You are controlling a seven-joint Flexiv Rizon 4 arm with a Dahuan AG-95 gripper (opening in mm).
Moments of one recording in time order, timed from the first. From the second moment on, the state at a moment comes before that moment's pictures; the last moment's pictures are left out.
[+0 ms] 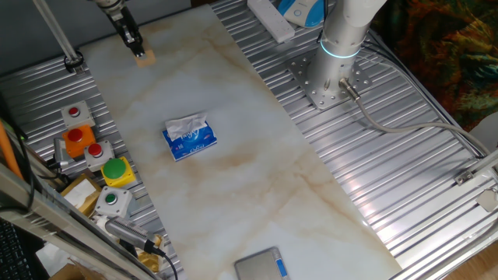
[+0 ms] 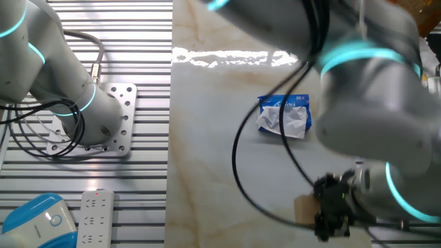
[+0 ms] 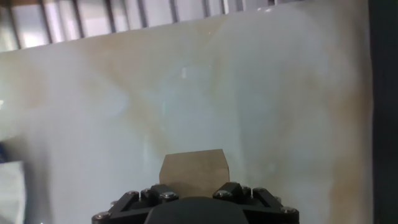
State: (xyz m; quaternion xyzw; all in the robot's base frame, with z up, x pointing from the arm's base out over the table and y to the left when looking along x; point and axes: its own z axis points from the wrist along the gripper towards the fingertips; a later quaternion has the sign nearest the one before) arm 0.554 -0.264 0.142 -0.06 -0.99 0.01 0.08
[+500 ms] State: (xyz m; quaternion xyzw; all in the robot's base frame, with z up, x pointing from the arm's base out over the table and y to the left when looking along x) arm 0.555 -0.264 0.141 -0.05 -1.00 0.00 0.08
